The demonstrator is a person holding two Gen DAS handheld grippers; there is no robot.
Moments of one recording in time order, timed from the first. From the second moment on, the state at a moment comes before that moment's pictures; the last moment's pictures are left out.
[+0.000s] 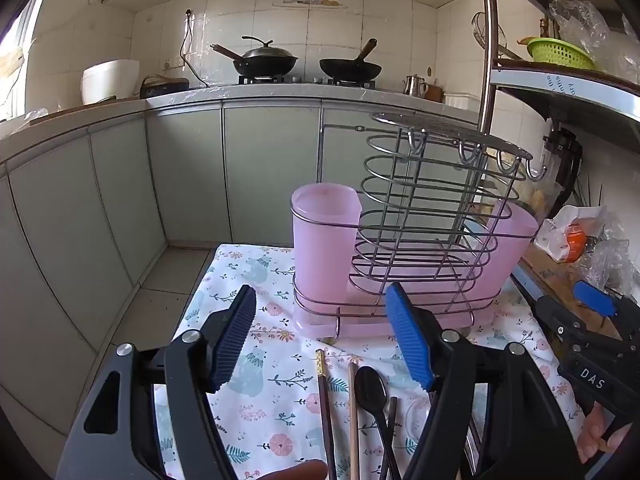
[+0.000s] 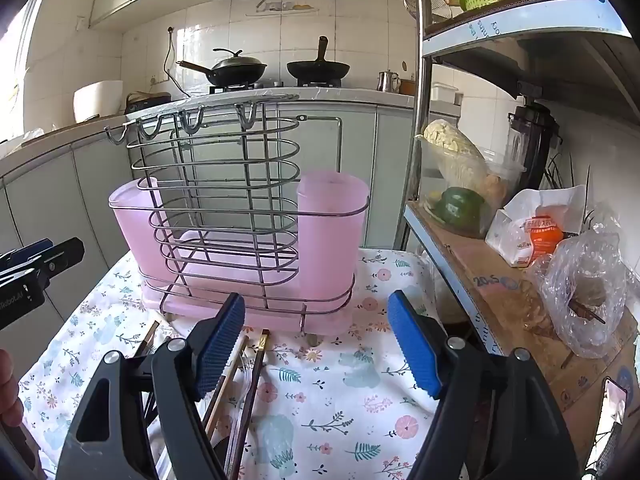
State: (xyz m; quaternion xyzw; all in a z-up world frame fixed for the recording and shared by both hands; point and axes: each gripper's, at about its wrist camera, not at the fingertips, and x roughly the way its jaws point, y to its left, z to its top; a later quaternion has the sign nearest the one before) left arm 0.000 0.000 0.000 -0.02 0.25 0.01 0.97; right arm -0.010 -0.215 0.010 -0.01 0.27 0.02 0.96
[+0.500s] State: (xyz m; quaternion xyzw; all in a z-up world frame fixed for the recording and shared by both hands) left arm 0.000 0.000 0.000 -0.02 0.25 0.01 0.97; right arm -0.011 -0.215 0.013 -0.01 0.27 0.02 0.96
